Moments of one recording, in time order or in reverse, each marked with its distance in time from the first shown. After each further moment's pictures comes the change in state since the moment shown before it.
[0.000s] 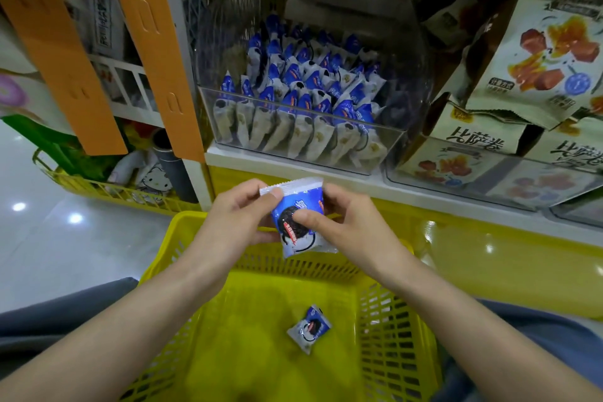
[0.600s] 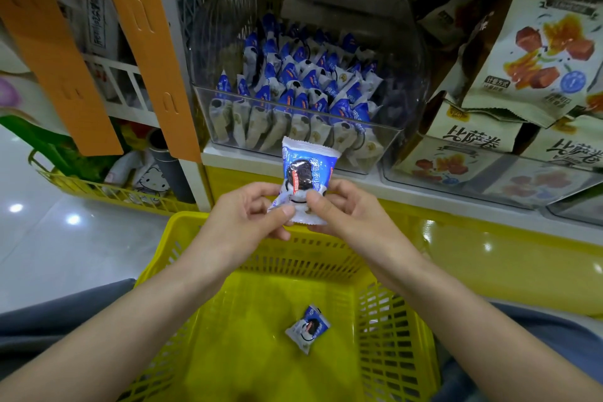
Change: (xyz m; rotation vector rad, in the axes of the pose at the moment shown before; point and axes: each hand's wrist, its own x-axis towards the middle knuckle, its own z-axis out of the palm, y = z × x) left_hand 0.001 -0.003 0.004 0.166 -0.059 0.046; right_hand -0.004 -0.004 -0.005 0.400 0.017 0.193
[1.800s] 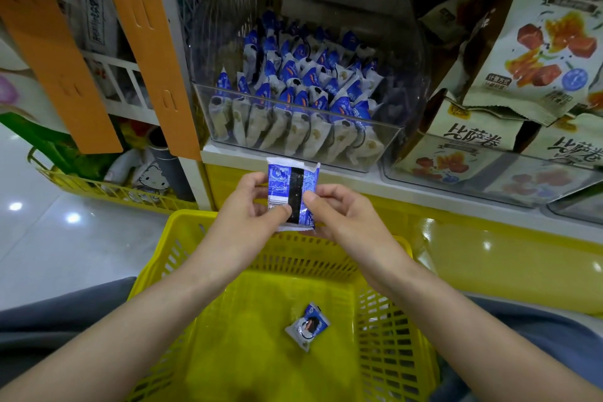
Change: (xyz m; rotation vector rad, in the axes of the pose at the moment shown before) left_hand 0.005 -0.005 0.007 0.058 0.110 0.060; right_hand 0.000 0.002 0.010 0.041 0.040 0.048
